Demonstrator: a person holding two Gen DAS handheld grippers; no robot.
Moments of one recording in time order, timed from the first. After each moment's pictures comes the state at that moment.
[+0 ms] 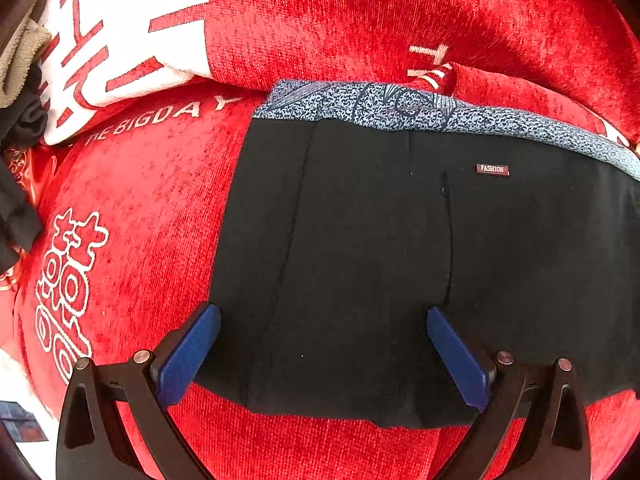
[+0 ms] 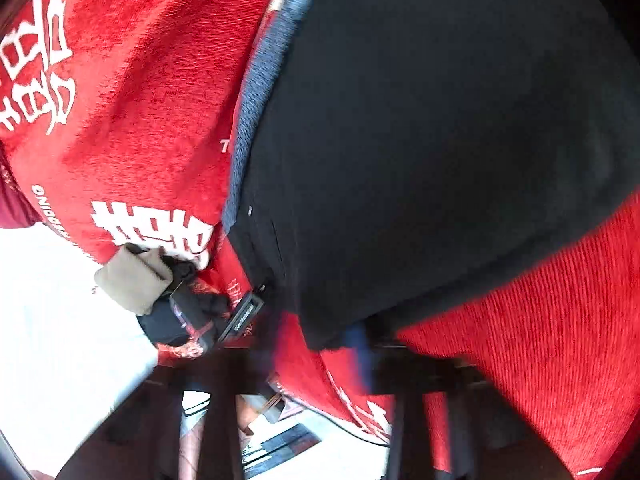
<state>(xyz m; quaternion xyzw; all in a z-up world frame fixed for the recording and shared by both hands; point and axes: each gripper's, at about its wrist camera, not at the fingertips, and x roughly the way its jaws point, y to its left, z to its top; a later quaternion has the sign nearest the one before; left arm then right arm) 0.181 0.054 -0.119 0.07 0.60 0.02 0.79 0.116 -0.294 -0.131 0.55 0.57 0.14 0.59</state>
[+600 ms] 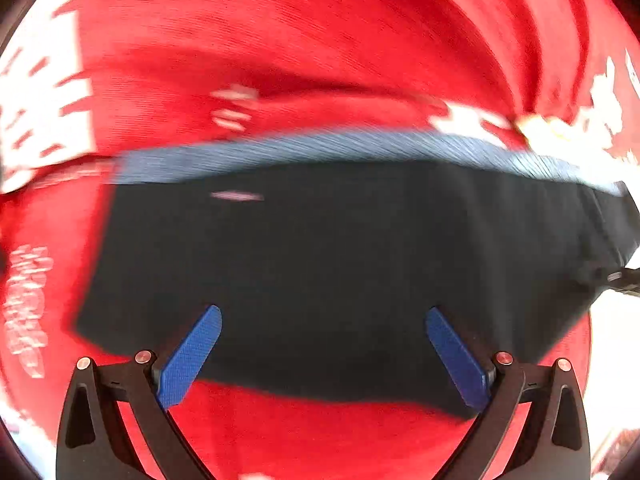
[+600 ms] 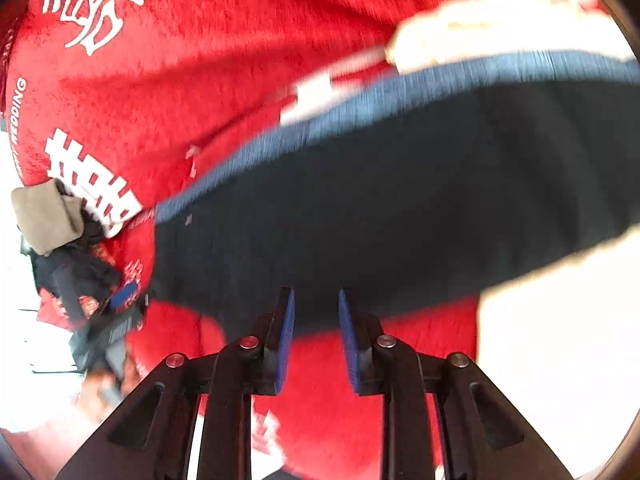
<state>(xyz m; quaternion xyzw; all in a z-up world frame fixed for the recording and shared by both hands) 0.156 -0.096 -0.086 0.05 0.61 -0.10 0.78 0.124 -0.354 -0.053 0.30 0.60 0.08 0.74</state>
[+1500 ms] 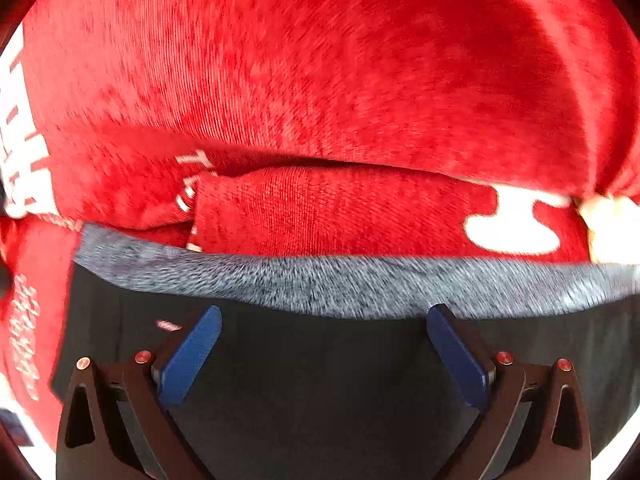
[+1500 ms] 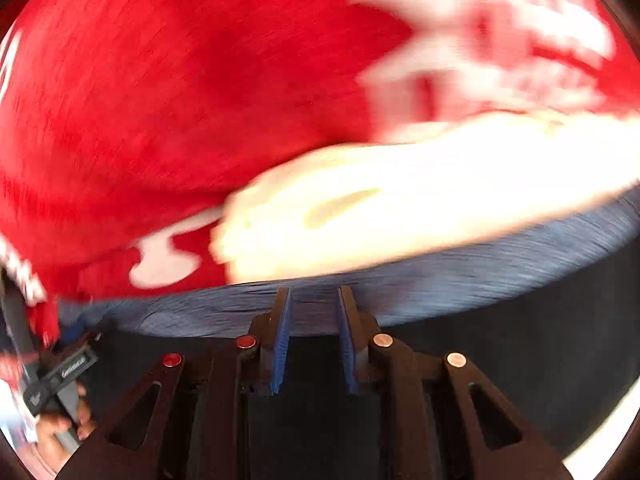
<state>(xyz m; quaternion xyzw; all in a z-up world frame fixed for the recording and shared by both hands) 0.265 -0.135 -0.093 0.06 0.58 0.00 0.81 0.218 -0.483 -0.080 0.22 0.57 -0.06 0.79</state>
